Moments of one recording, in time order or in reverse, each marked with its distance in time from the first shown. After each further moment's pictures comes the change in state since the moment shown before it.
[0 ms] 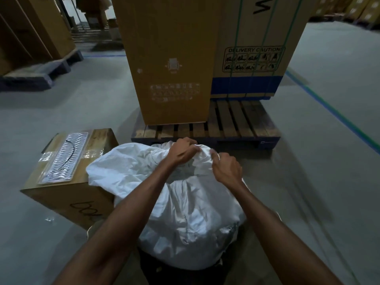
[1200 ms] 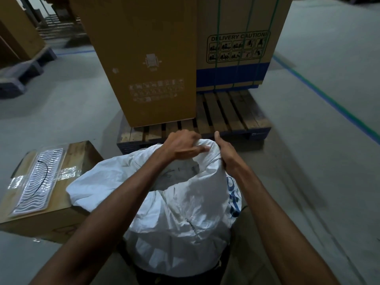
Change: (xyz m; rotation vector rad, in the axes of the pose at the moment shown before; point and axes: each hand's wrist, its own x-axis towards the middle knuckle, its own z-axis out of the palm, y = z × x) left_hand 0.069 0.042 -0.006 0.477 -0.166 0.296; right_hand 0.080 0.008 -0.038 1.037 -0.440 0.256
